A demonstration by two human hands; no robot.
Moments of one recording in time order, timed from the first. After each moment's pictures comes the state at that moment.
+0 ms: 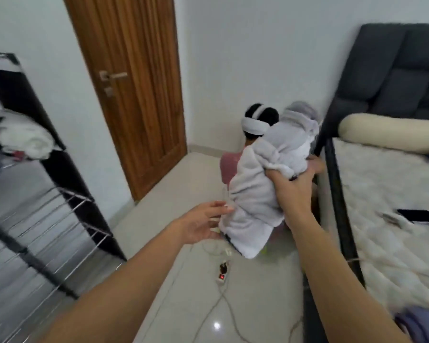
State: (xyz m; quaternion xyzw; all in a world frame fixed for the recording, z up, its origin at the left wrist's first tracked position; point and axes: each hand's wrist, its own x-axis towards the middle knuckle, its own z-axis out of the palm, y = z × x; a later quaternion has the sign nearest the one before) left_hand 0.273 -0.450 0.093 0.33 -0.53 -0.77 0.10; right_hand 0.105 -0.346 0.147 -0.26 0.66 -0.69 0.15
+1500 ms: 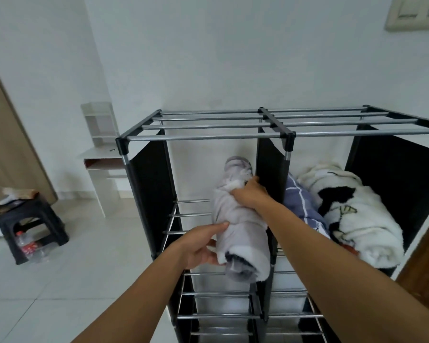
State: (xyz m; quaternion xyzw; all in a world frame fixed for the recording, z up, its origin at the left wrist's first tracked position) left_hand 0.869 -0.736 0.142 0.61 -0.20 -0.55 0.53; right_hand 0.798 -0.881 0.196 -0.78 0.47 -0.15 0.39
